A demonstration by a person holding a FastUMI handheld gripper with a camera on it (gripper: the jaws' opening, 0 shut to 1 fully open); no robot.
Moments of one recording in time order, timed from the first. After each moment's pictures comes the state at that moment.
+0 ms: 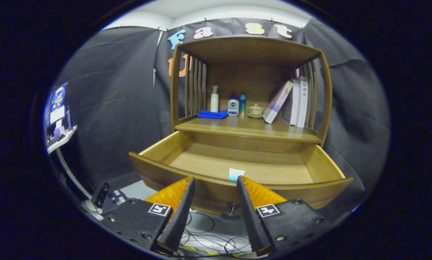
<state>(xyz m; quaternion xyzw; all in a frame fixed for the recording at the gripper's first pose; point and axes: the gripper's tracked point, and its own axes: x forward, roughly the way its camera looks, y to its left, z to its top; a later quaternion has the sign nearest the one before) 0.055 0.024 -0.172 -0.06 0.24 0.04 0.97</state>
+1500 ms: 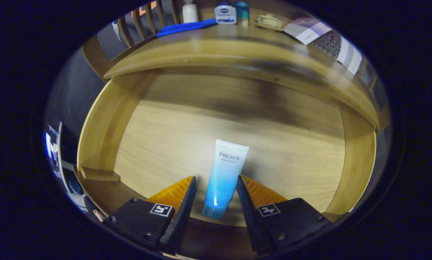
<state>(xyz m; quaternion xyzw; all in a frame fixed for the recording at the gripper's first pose) 0.156 -0.025 -0.297 -0.03 0.65 0.00 0.76</state>
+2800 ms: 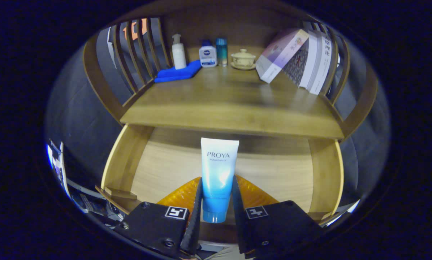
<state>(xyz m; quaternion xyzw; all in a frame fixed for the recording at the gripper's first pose) 0.189 -0.035 -0.173 -0.01 0.49 -0.03 0.87</state>
